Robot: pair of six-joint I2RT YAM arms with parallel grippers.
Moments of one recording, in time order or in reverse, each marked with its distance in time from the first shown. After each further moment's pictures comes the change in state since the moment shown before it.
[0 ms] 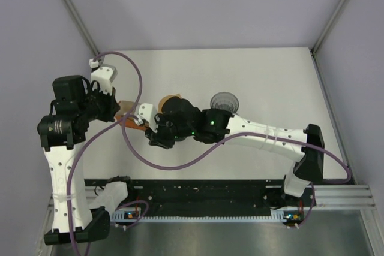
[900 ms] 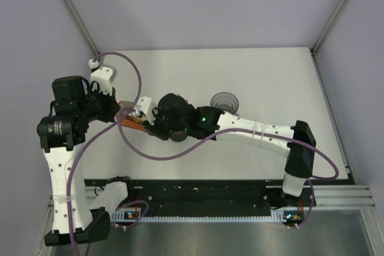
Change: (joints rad) left arm 0.000 -0.003 0.001 -0.003 0.014 -0.004; right arm -0.046 0.085 0.002 0.085 0.107 -0.001
